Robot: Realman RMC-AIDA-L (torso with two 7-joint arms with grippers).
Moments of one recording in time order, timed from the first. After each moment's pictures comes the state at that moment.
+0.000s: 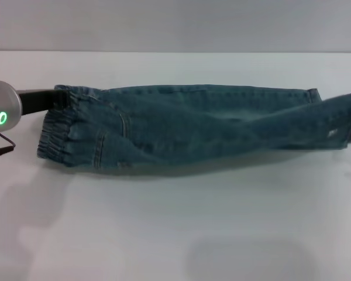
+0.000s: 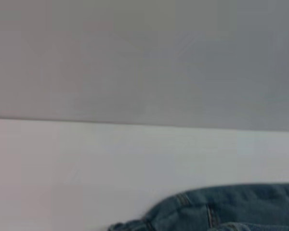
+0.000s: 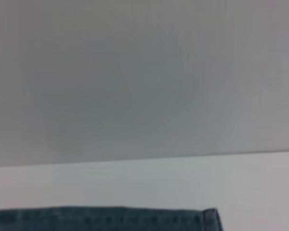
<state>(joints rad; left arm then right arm) -0.16 -2.06 -1.51 -1.70 2.78 -0.94 -0.12 -0.21 2.07 1.49 1.90 -2.65 0.72 -0.11</state>
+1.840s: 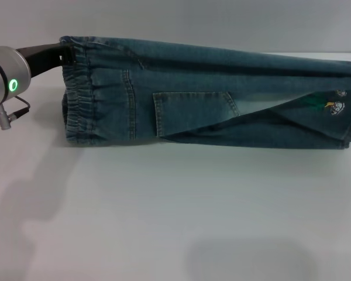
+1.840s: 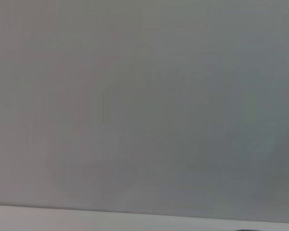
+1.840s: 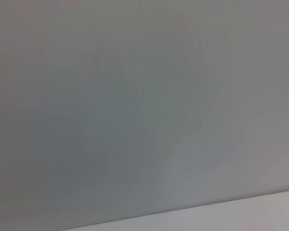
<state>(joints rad) -0.23 -2.06 -1.52 -1.52 2.73 -0.57 -0.11 -0.07 2.07 1.56 1.49 -2.59 0.27 -0.13</state>
